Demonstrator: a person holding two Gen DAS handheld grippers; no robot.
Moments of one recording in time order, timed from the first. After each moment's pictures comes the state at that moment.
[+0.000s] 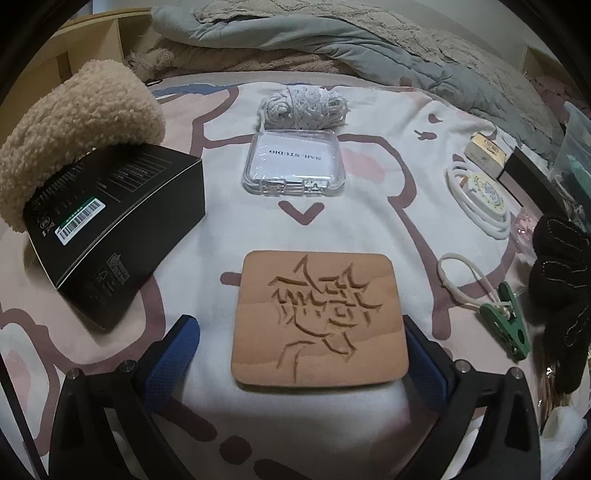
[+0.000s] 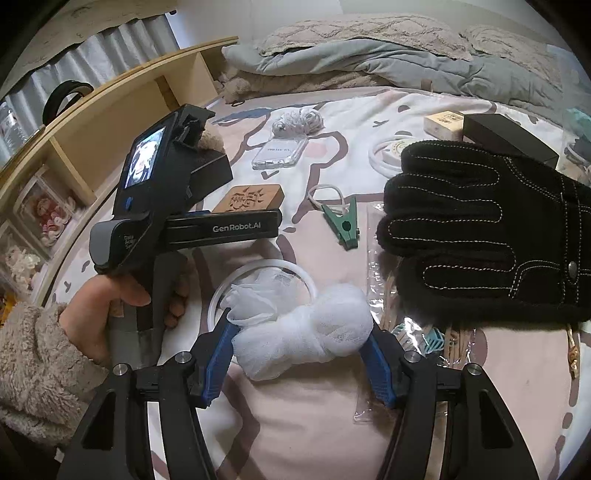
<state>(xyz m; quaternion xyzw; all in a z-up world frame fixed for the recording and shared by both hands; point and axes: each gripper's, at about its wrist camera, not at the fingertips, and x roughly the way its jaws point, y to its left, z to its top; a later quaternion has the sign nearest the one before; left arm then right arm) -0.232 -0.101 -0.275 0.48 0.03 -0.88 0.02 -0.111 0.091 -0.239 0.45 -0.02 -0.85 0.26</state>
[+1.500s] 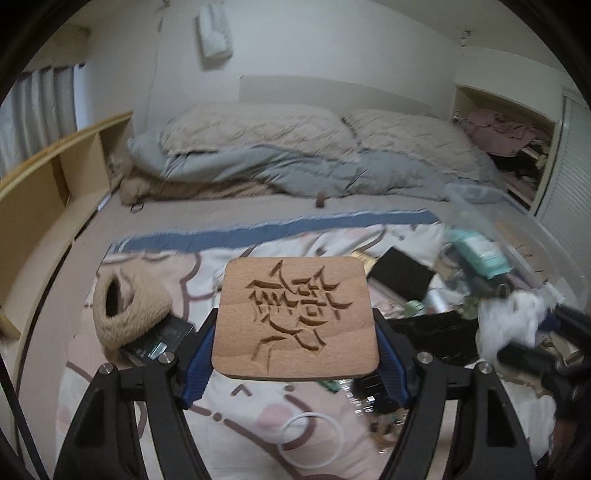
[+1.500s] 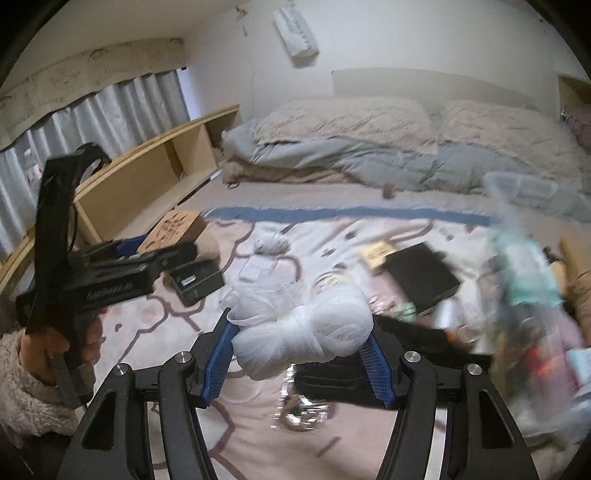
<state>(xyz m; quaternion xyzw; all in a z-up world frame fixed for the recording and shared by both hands) -0.152 -0.028 -0.049 0.34 0.00 -0.94 -0.06 -0.122 0.194 -0.055 0.36 -0.01 -0.90 0.25</state>
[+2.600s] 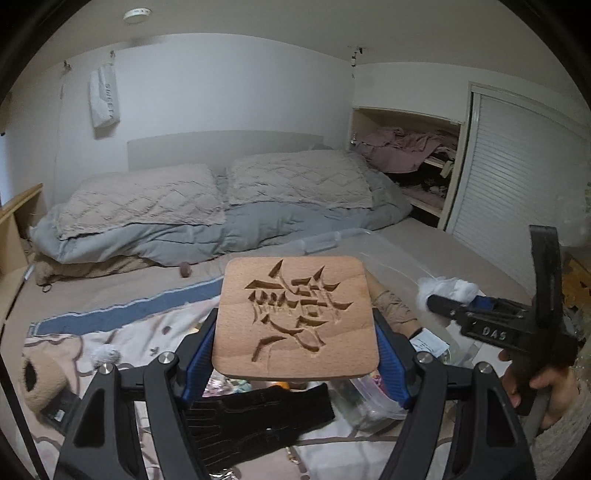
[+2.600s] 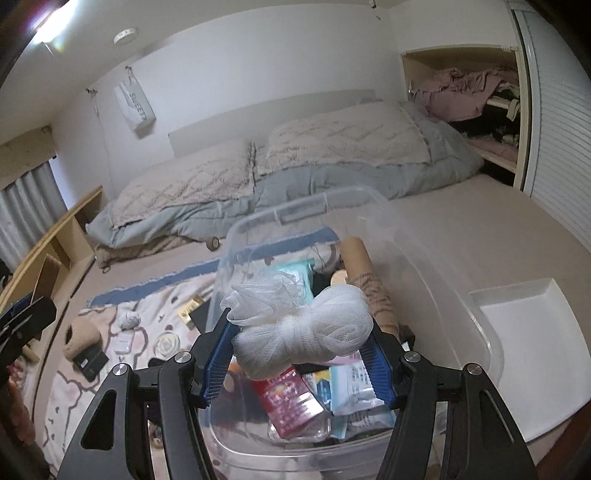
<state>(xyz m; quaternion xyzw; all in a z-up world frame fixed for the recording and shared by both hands) -0.137 0.185 0.037 0.27 -0.01 -0.94 -0.21 -0.142 0.428 -0.018 0.34 -0.10 -0.94 0.02</state>
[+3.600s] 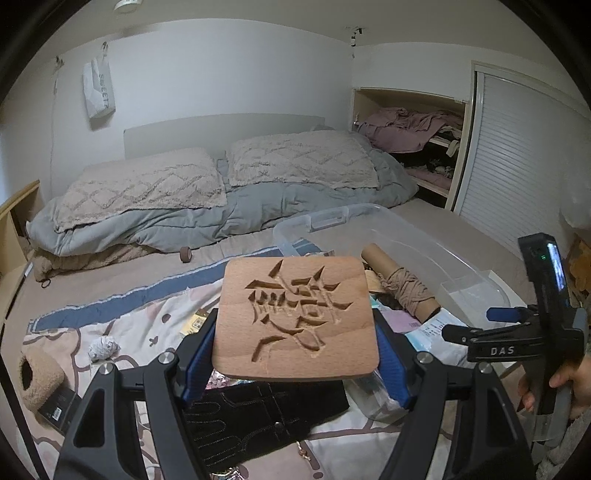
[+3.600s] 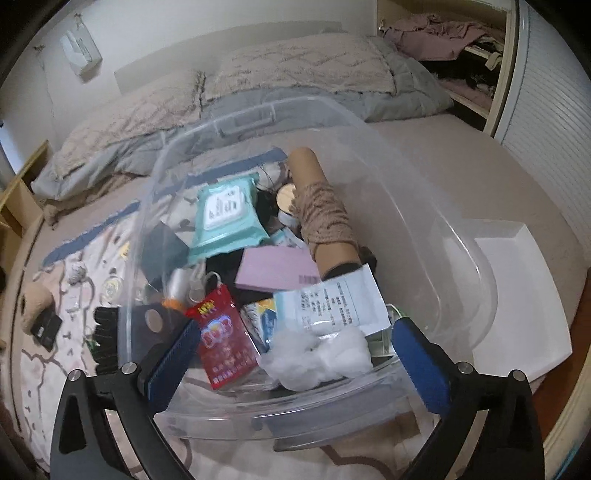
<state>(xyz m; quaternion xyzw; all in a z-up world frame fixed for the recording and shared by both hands) -0.154 0.188 0.007 0.29 -0.03 -0.93 -0.20 -0.148 0.444 -0.060 0.46 -0.08 -0.88 -0.06</state>
